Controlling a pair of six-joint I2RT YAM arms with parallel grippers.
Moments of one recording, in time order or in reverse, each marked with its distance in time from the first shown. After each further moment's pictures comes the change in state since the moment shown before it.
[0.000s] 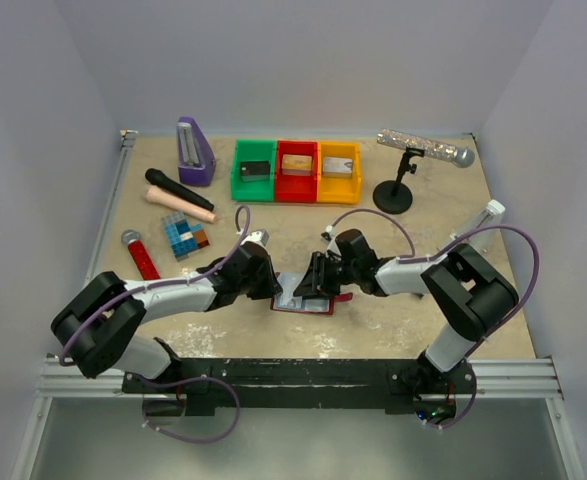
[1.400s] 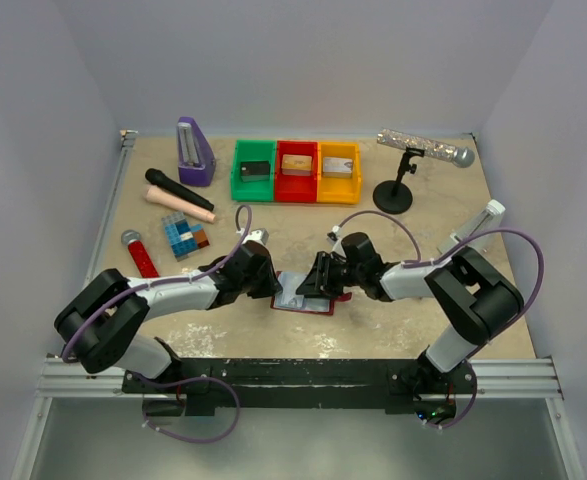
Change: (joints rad) left arm 0.000 0.023 0.017 -0.013 -0.020 -0.003; right arm -0.020 -0.030 -0.071 0.103 0.026 0.037
